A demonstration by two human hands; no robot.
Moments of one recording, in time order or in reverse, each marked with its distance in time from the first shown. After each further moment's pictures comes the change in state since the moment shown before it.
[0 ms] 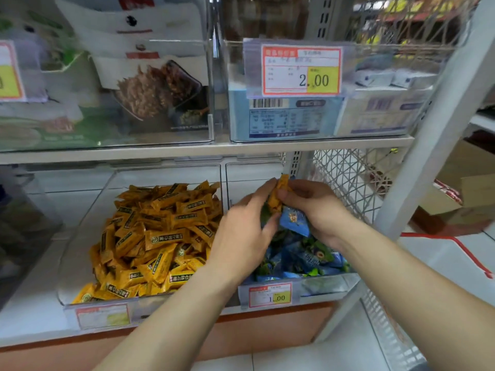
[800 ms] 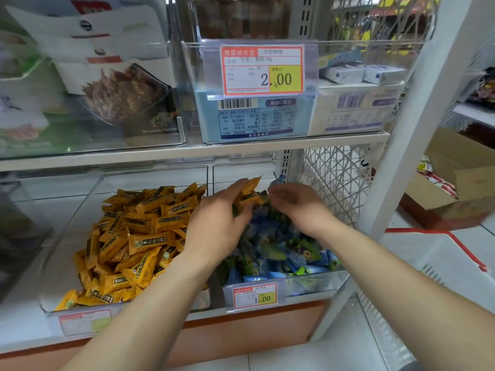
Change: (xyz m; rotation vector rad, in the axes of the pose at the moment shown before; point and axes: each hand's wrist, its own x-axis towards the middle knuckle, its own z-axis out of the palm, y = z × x) left_hand 0.017 -0.016 -0.002 0.175 0.079 -0.030; right_hand 0.010 0.013 -0.020 -0.485 0.074 -0.036
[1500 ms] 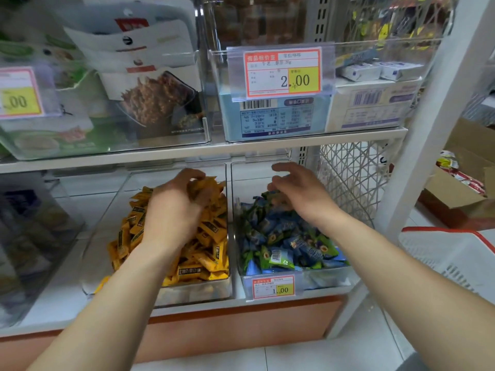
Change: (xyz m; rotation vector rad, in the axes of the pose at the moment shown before) left_hand -0.005 -0.039 -0.076 0.096 0.152 -0.215; right_hand -0.001 -0.037 0.022 0.092 -0.038 -0.029
